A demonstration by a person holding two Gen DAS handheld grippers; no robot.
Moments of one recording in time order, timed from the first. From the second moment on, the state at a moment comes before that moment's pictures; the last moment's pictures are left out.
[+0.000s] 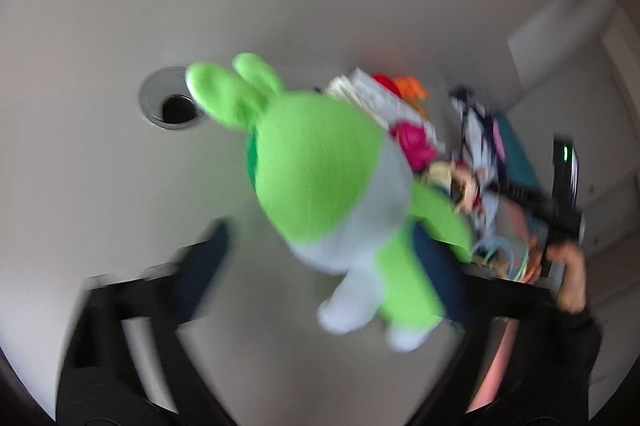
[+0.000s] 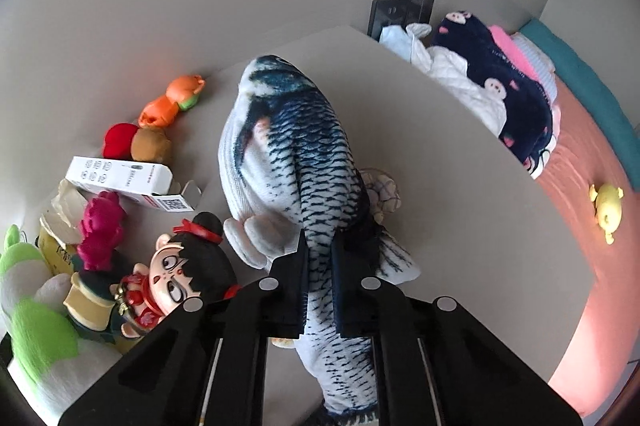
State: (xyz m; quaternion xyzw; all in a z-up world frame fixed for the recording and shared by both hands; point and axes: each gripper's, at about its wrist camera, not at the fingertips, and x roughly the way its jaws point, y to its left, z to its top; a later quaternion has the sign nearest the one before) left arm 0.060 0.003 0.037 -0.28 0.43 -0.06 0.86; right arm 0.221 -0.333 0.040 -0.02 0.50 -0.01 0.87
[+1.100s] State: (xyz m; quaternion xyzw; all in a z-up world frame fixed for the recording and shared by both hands) left arm -0.014 -0.128 0.159 -0.17 0.31 -0.19 0.92; right arm 0.012 -0.429 0.167 0.03 0.37 -0.06 0.93
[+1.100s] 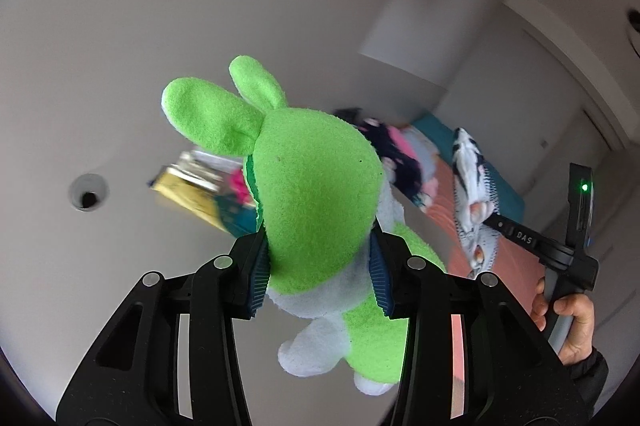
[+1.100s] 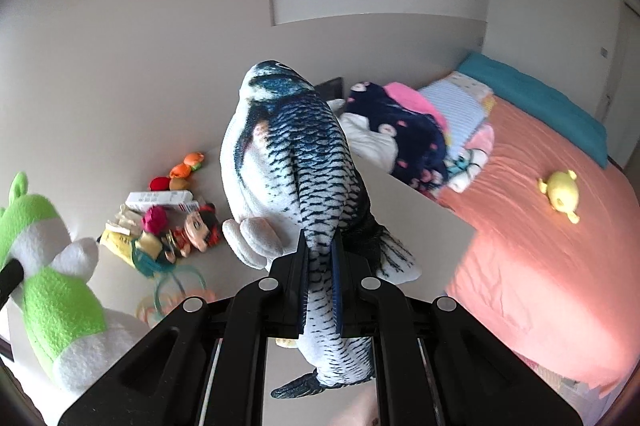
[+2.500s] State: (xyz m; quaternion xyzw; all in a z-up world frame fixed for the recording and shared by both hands) left arm -0.224 -0.539 -0.036 0.17 0.43 -0.46 0.75; right arm -0.319 -0.715 0.005 0.22 0.39 -0.37 0.81
